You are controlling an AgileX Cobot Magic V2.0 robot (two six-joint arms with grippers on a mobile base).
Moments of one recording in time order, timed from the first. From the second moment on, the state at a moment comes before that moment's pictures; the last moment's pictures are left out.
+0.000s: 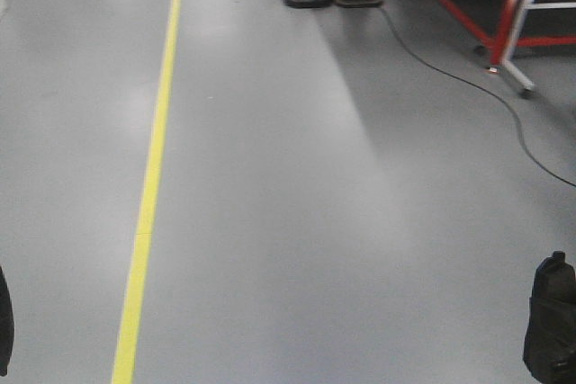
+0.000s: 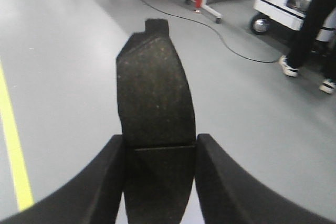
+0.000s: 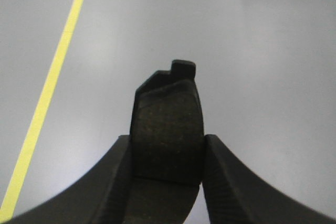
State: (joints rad) left arm -0.44 0.31 -0.38 0.03 0.51 -0.16; right arm 0.30 0.63 -0.49 -0.14 0.63 0.20
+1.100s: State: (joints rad) left arm -0.44 0.31 -0.38 0.03 0.51 -0.16; right arm 0.30 0.63 -0.49 -0.14 0.64 0.20
